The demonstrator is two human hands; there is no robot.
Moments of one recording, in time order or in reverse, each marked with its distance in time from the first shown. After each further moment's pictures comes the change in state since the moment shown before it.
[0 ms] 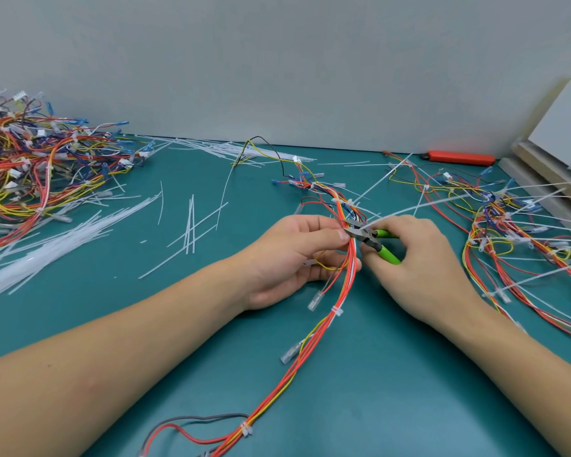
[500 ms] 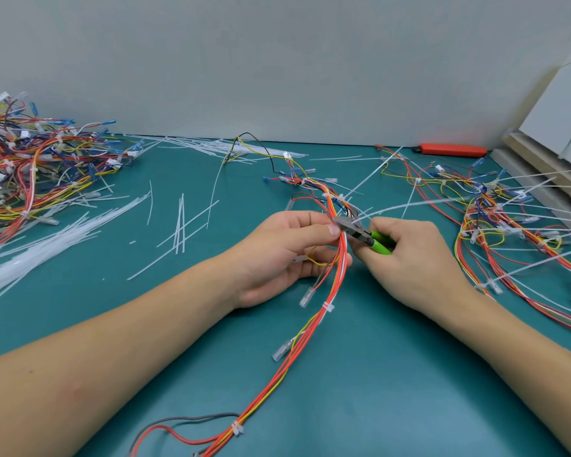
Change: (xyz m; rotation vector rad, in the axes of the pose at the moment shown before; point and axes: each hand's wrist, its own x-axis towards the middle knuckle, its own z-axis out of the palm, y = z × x) left_hand 0.000 -0.001 0.000 0.000 0.002 0.006; right_hand 0.003 0.000 -0.001 0.067 -0.037 0.061
